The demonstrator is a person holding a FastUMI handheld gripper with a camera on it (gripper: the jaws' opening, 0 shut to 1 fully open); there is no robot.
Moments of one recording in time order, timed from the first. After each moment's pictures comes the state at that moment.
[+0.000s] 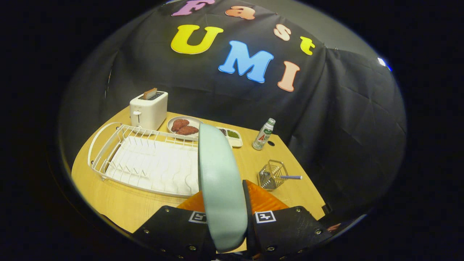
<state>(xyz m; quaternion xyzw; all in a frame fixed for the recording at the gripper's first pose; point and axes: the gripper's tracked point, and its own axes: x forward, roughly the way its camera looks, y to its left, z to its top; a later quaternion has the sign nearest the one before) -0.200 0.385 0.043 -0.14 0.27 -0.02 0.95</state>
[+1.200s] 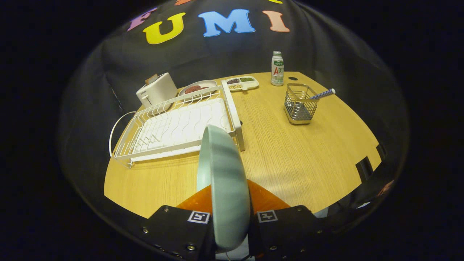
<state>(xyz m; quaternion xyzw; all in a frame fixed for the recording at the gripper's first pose) -0.249 0.368 -0.079 0.07 0.43 0.07 0.90</state>
